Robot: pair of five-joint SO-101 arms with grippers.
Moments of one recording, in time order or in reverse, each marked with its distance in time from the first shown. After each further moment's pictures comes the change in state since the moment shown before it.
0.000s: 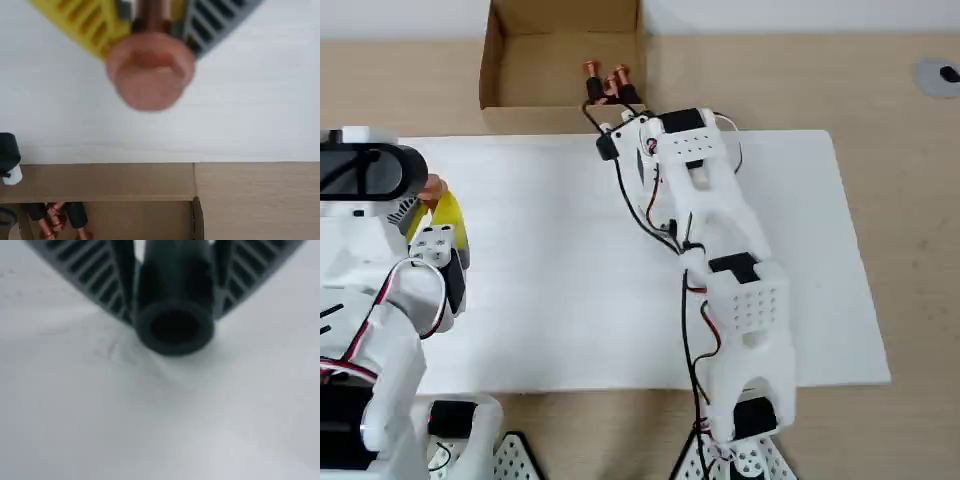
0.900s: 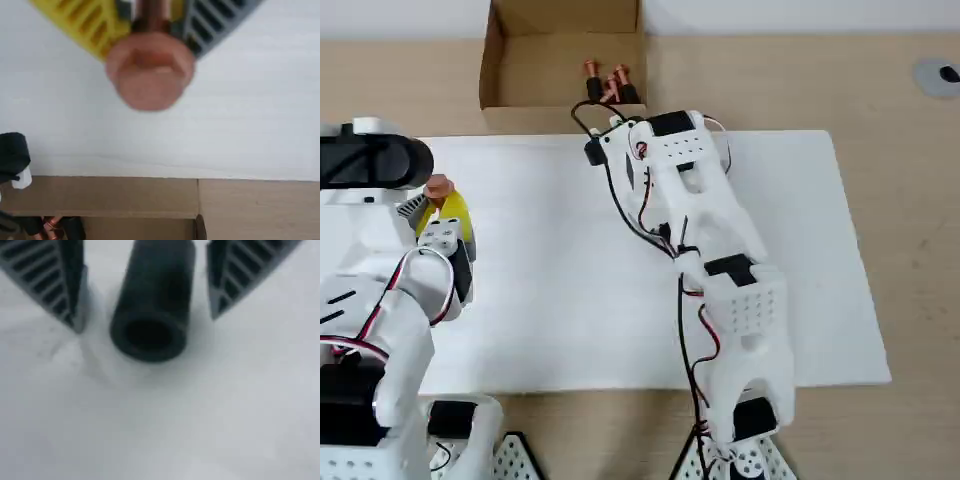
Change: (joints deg) left arm 0.0 0.3 4.9 -2.9 1.6; right arm -1.2 0.3 0.7 0.8 -1.3
